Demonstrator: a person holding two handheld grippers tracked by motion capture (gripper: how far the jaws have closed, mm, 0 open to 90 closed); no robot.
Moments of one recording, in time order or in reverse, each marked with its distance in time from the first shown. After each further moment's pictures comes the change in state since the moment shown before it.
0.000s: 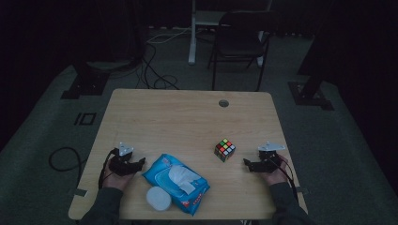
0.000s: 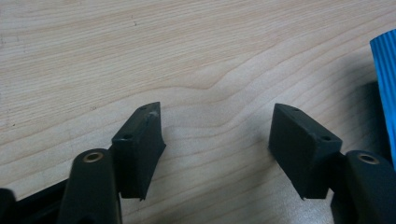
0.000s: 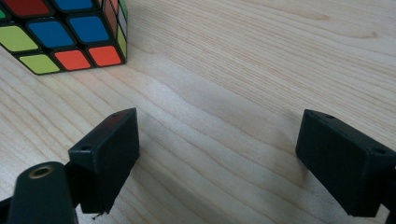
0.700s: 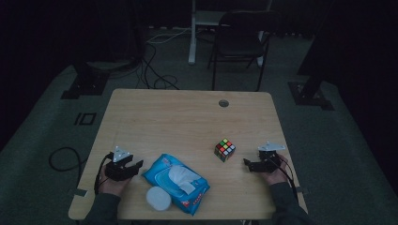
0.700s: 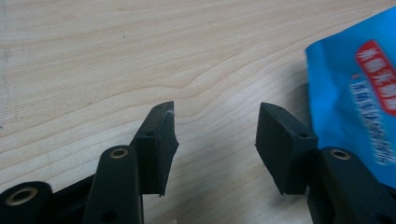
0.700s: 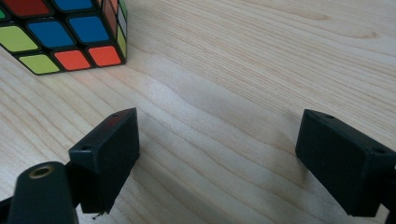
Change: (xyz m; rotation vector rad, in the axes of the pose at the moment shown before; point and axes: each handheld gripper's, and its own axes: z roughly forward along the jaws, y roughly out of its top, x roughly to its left) left arm -0.010 -0.007 -0.032 -0.071 -0.054 0.002; right arm 0.000 0.000 0.000 0.000 0.000 0.000
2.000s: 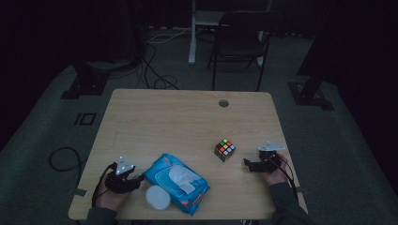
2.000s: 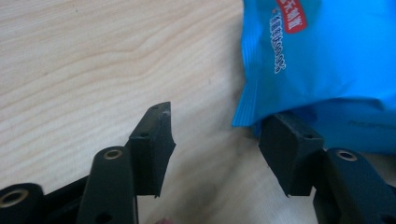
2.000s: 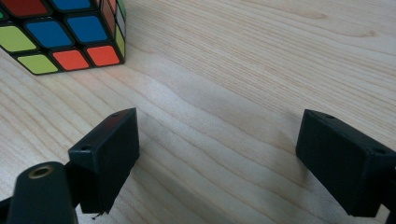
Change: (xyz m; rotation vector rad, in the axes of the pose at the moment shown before) left arm -0.022 -0.011 -0.012 0.075 -0.043 0.101; right arm 0.000 0.000 0.000 0.000 -0.004 0.005
